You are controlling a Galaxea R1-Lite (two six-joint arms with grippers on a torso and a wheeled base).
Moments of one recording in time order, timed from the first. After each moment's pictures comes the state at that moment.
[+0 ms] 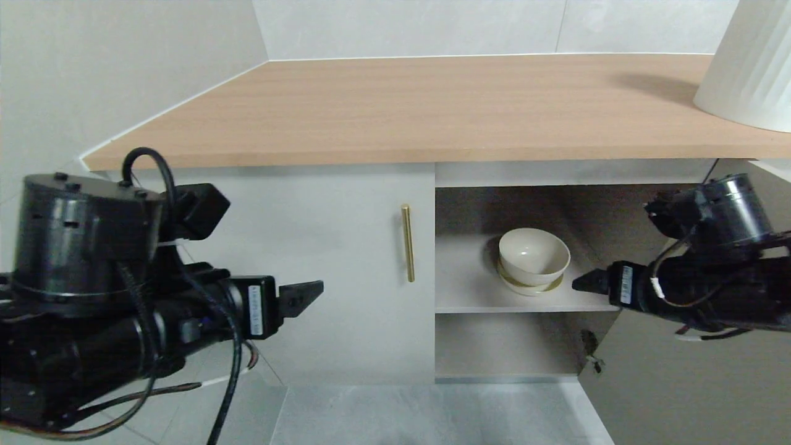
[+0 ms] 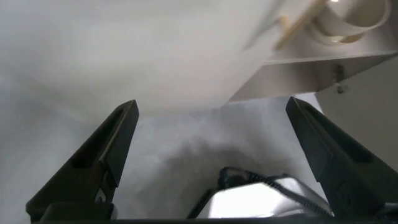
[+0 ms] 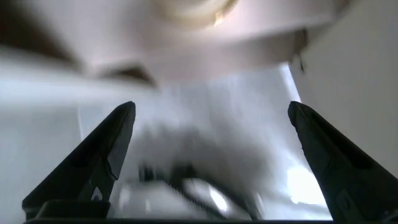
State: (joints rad) left arm -0.59 1.35 -0.80 -0.04 0.31 -0.33; right arm 0.42 1.53 -0.92 0.10 -0.23 0.51
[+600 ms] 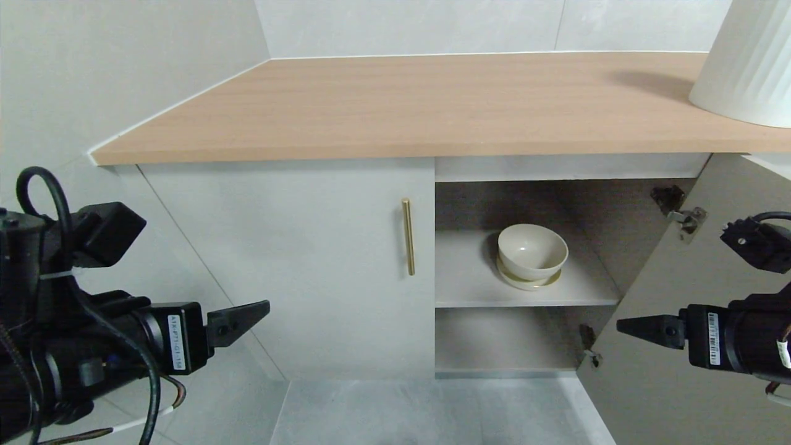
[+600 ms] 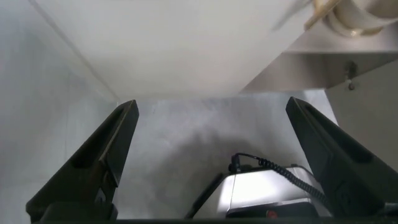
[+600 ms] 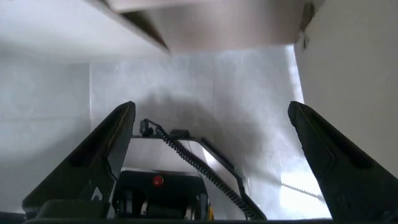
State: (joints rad) left arm -0.51 1.19 -0.72 0.03 0.29 -0.33; right arm 0.50 1.25 -0.78 0.19 -0.20 0.46
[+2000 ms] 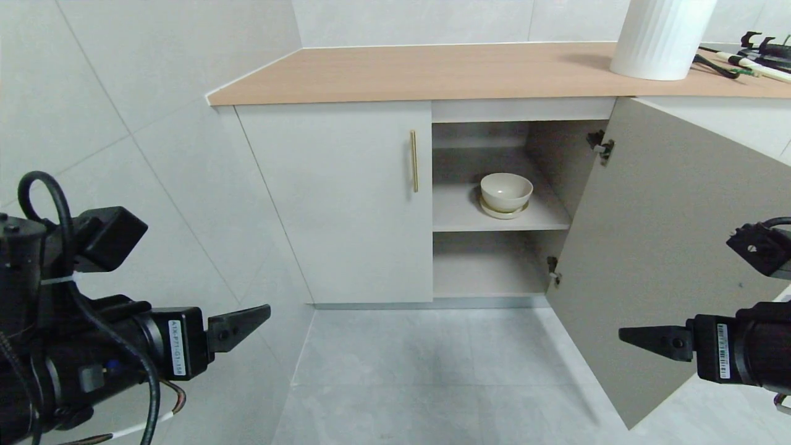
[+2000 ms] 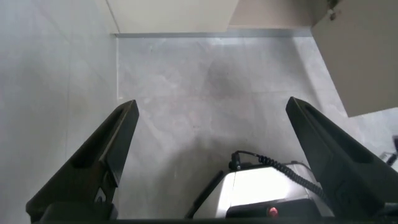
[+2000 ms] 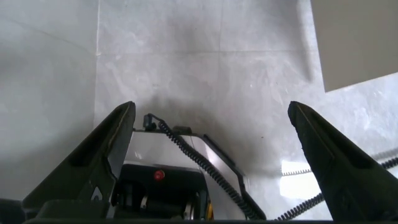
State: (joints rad) left arm -0.52 1.19 -0.71 0.03 0.29 -0.33; right arm 0.53 1.23 -0.76 0.20 -0.20 0.46
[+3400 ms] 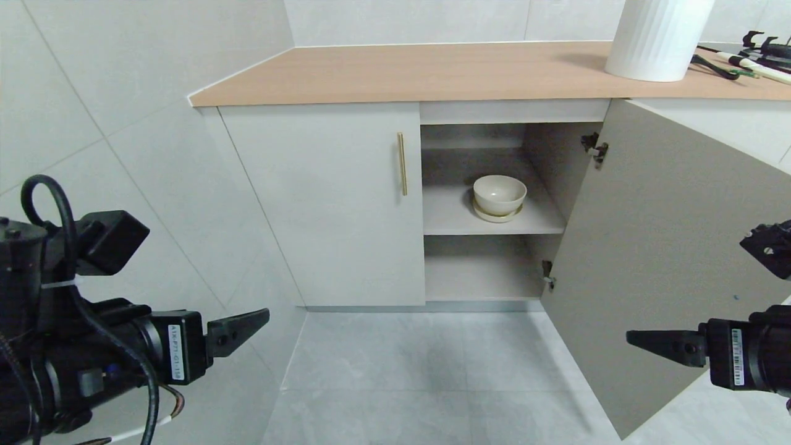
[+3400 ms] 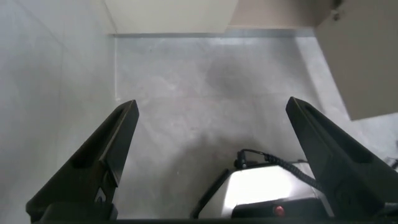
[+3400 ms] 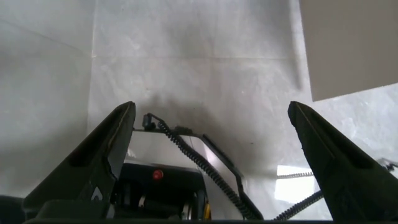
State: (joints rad) left arm -0.52 1.19 -0.71 0.04 0.29 -0.31; right arm 0.53 1.19 -0.75 0.20 -0.21 0.45
